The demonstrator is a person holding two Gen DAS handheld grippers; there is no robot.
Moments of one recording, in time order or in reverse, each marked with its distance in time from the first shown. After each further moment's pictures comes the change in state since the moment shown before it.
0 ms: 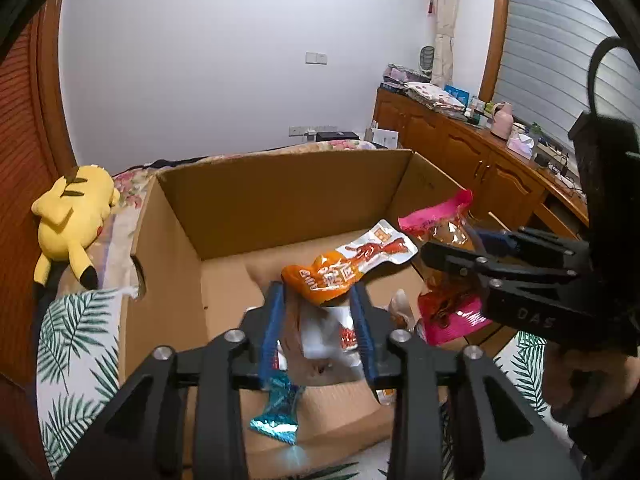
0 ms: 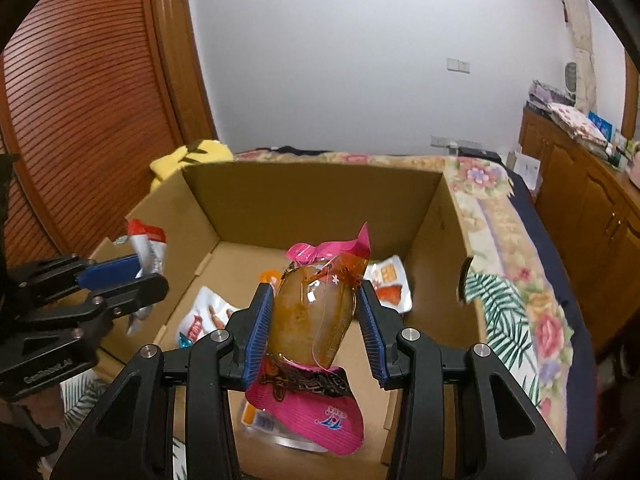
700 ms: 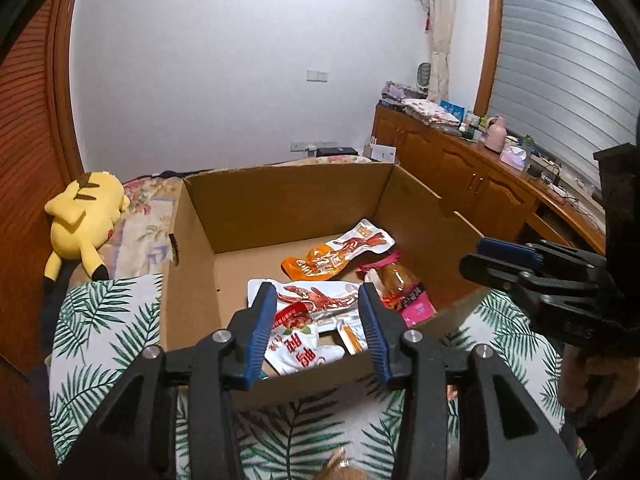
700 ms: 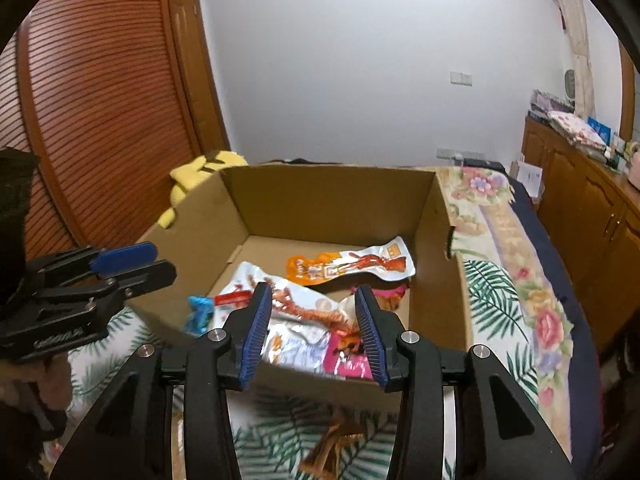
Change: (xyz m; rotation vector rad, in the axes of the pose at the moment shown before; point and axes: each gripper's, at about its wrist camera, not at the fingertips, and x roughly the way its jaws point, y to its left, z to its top) left arm -0.064 -0.005 -0.025 0.005 -0.070 -0.002; right arm -0.076 0.013 -0.029 -0.028 -0.076 0.047
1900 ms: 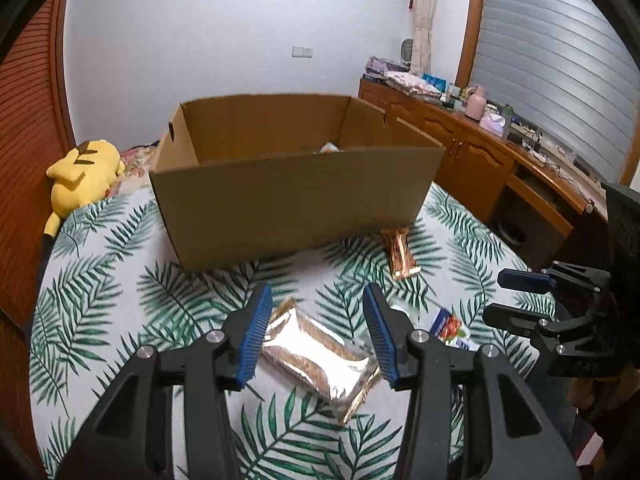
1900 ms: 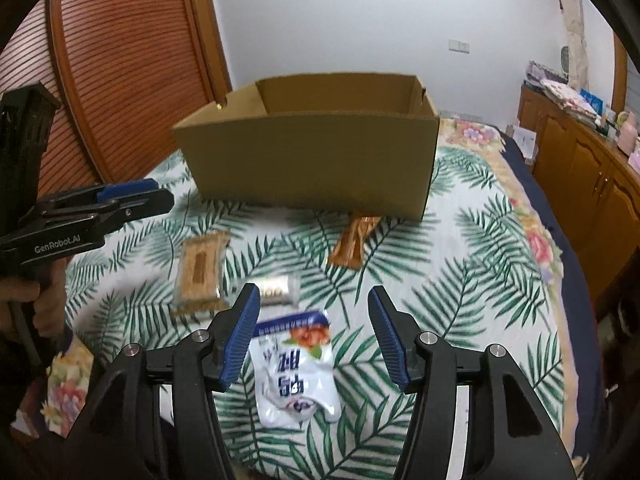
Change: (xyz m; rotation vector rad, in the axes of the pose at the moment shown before) left arm -0.054 -0.039 -0.112 0.010 0.090 -0.033; right arm -0.076 0.027 -0.144 -0.009 0.146 -0.001
